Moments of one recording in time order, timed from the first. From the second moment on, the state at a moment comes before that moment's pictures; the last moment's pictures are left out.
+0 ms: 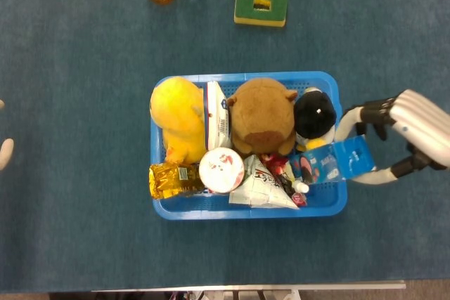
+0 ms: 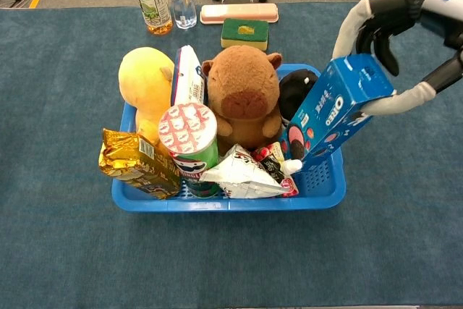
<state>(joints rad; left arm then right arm) -0.07 -1.23 -0.07 -1.59 1.45 1.52 0.06 0.60 -0.90 -0.09 -1.92 -1.82 1.27 0.63</state>
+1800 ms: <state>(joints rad) -0.13 -1.21 -0.08 -1.65 1.51 1.49 0.02 0.19 -0.57 -0.11 -2.07 -1.59 1.33 0.15</state>
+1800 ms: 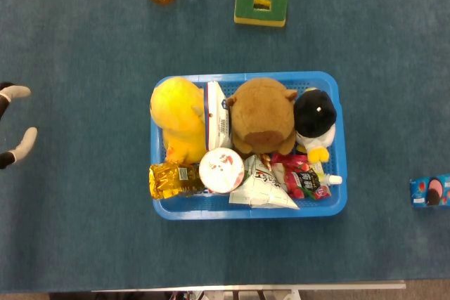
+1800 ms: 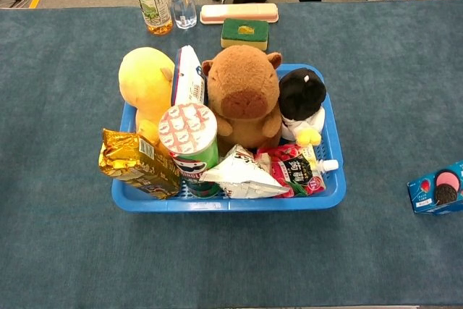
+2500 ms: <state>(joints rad) -0.22 -1.00 -0.02 -1.95 1.69 1.39 -0.16 0.19 -0.77 0.05 -1.91 -1.47 1.40 0.02</state>
